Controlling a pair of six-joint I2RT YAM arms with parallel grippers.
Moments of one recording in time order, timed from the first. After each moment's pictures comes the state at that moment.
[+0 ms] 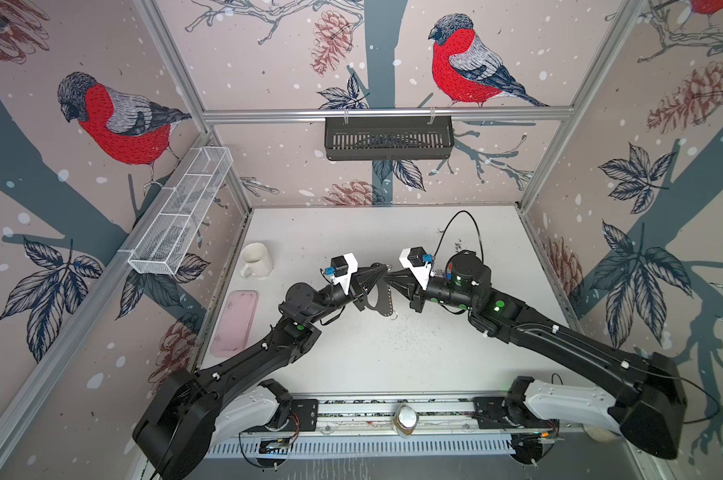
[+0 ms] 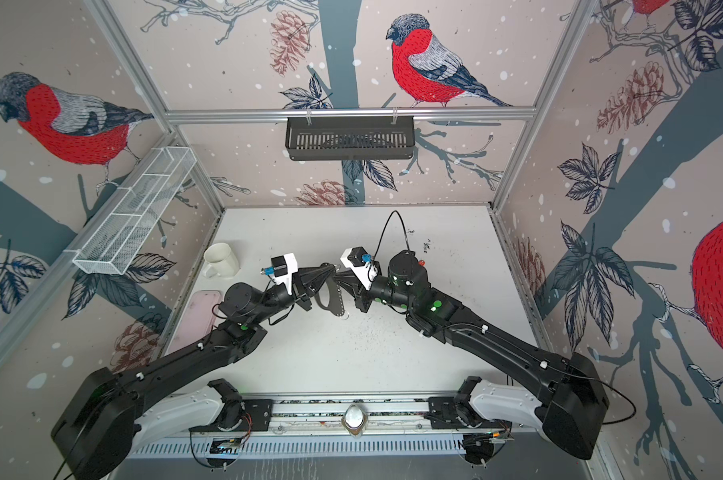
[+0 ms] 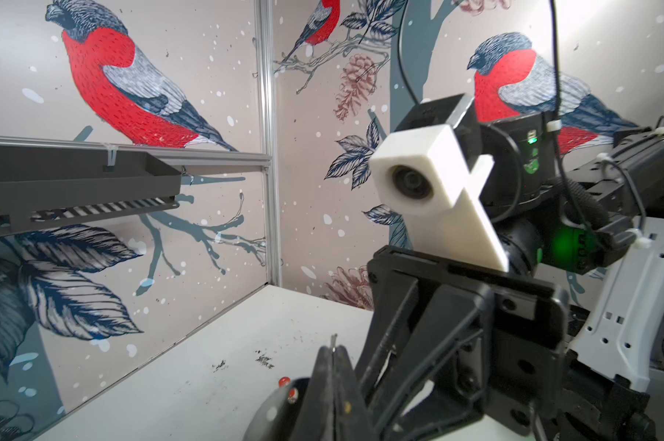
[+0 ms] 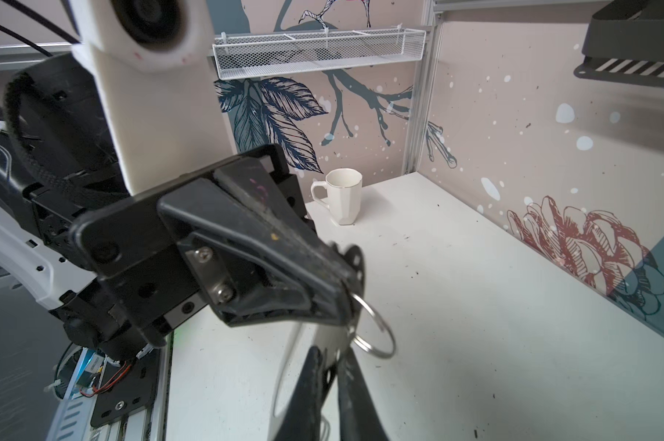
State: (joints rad) left arm -0.63 1.10 0.48 0.96 0.52 -0.15; right arm 0.85 1.15 0.87 0.11 -0.38 -0.05
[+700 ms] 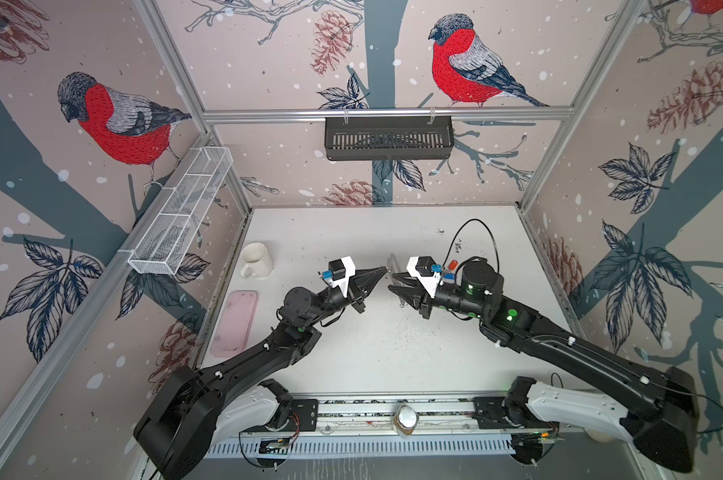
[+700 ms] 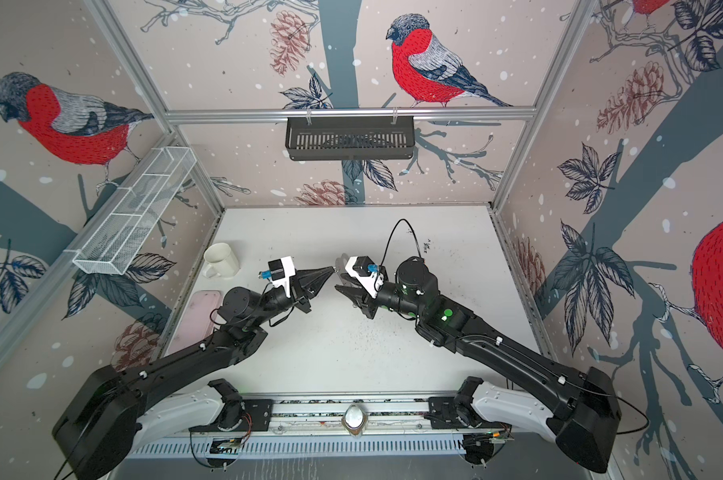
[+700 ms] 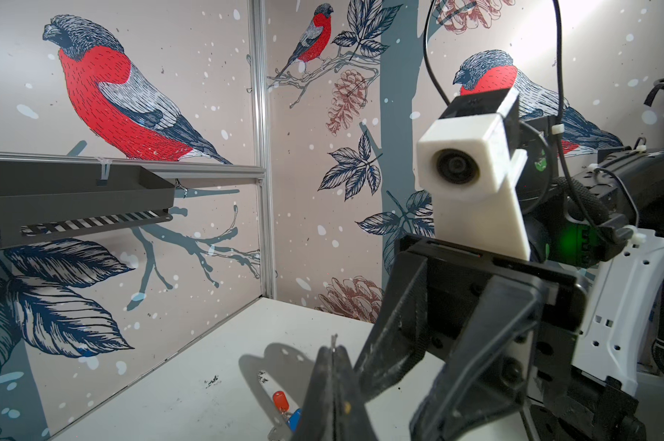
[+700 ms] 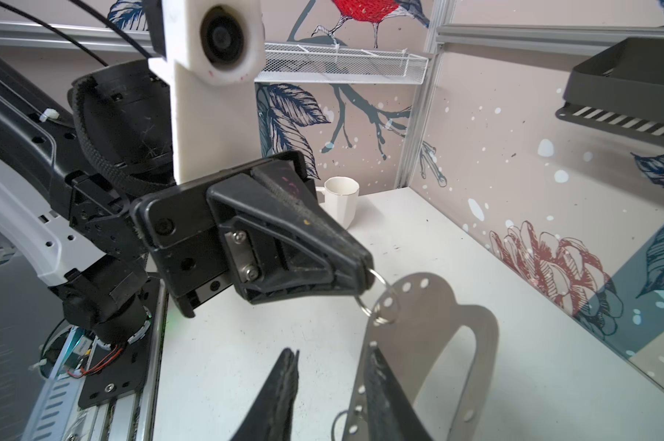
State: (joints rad) left arm -0.64 1.11 0.46 1.02 0.52 -0.17; right arm 0.86 1.04 0.82 0.07 -0.34 -0.13
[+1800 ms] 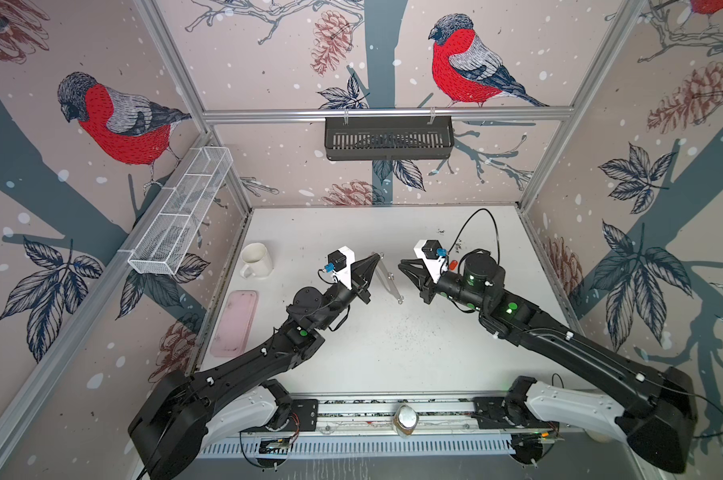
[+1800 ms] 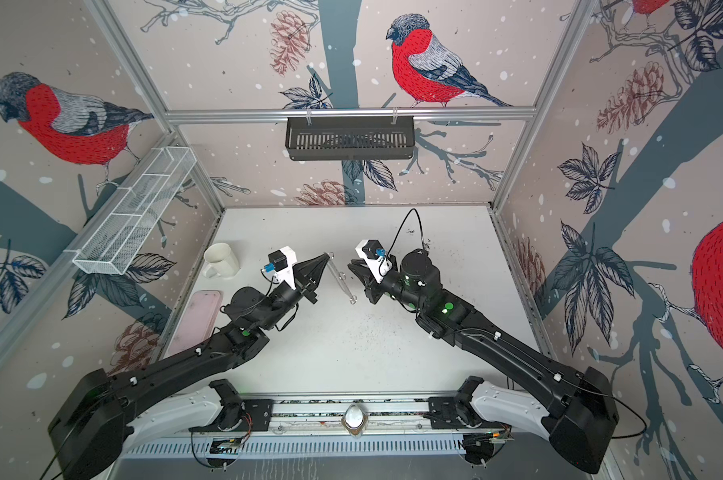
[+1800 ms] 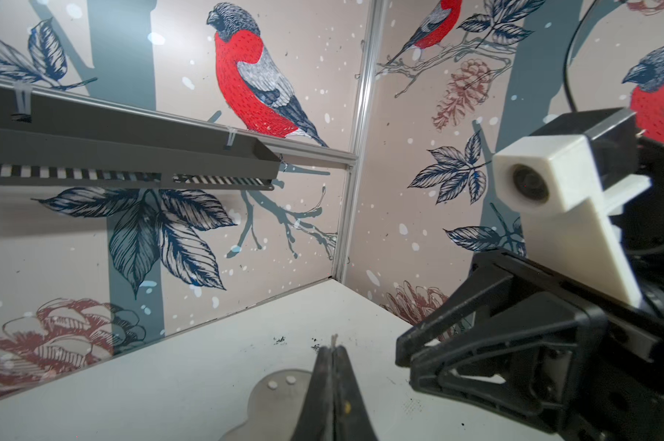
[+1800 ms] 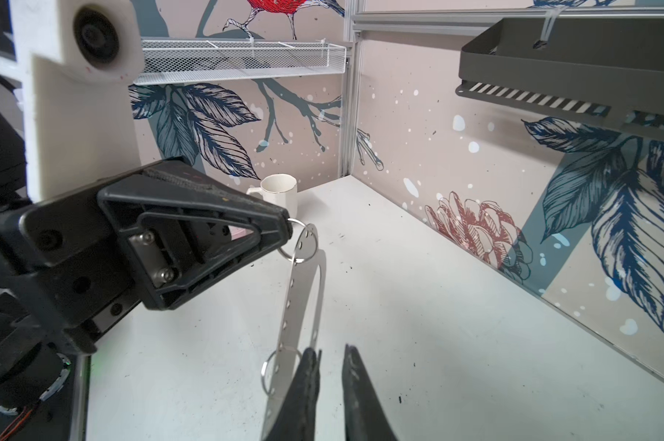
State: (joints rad) left arm -0.75 1.06 0.50 0.82 0.04 -0.16; right arm 0.79 1.08 0.86 0.08 -0.21 -0.07
